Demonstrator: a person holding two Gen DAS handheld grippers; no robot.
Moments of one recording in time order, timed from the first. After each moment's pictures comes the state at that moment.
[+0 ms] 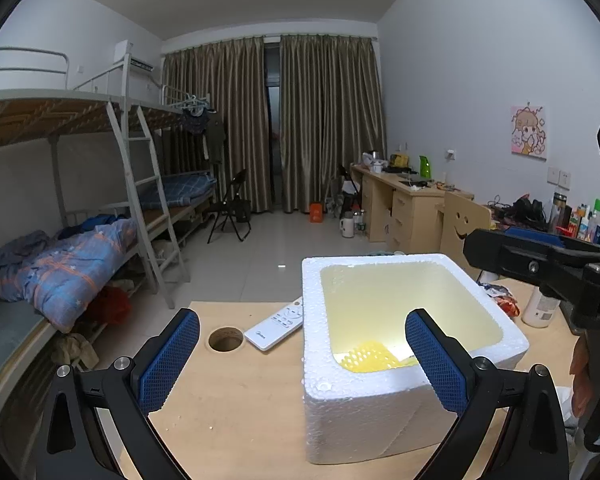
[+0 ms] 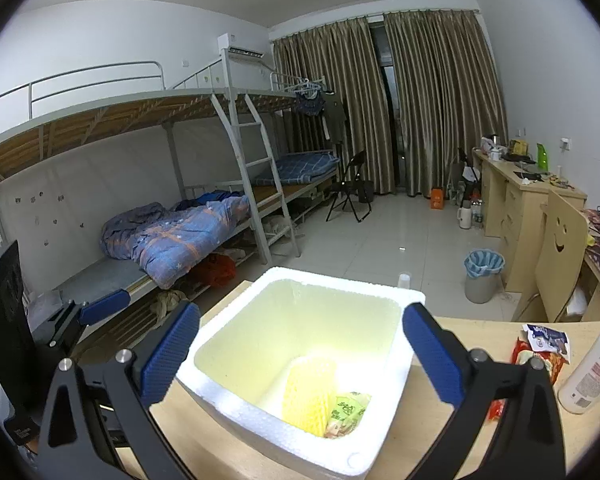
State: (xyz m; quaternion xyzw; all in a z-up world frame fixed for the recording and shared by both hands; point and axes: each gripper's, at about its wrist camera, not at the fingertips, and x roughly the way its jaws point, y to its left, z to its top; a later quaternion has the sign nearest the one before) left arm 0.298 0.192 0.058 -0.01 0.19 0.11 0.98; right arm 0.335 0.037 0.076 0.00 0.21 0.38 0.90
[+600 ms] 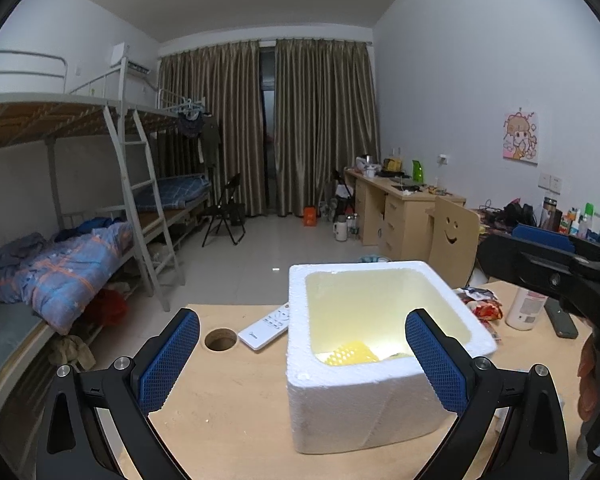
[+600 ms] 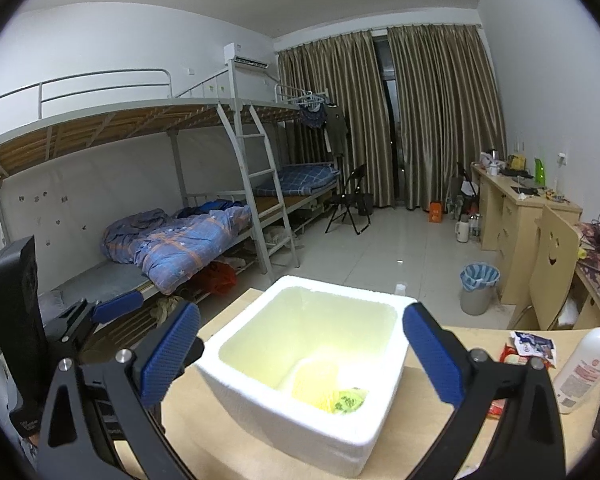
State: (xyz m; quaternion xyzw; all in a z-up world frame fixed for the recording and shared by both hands) left arm 0.274 0.176 0.074 -0.01 0.18 0.10 0.98; right arm 0.301 0.024 0.095 -0.01 0.18 0.38 0.91
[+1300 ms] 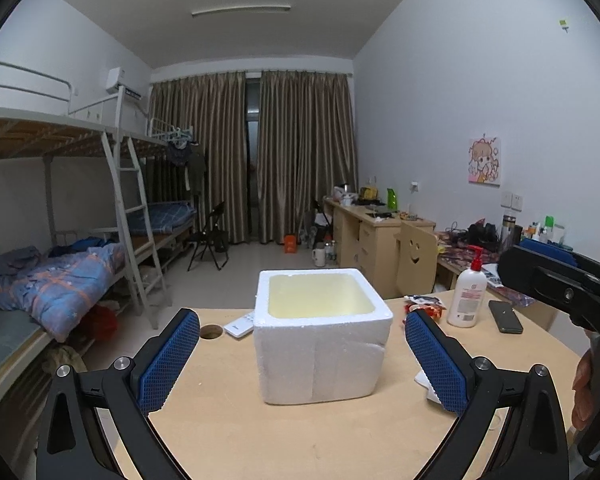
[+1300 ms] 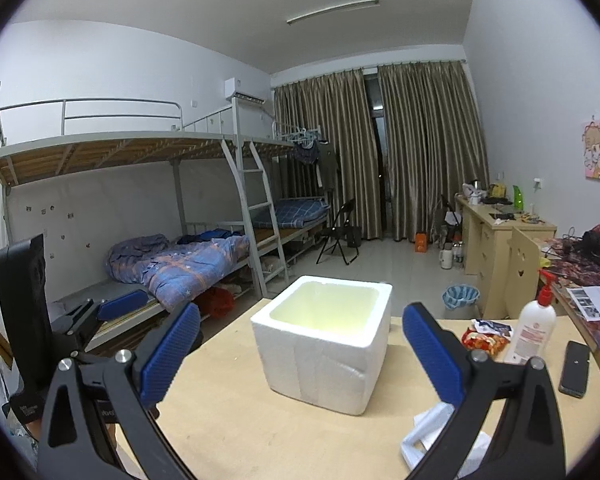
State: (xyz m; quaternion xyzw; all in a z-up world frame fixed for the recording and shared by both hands) left arm 0.137 0.116 0.105 -0.01 0.12 0.07 0.99; right arm 0.166 -0.032 0.116 0.01 0.12 0.35 0.93
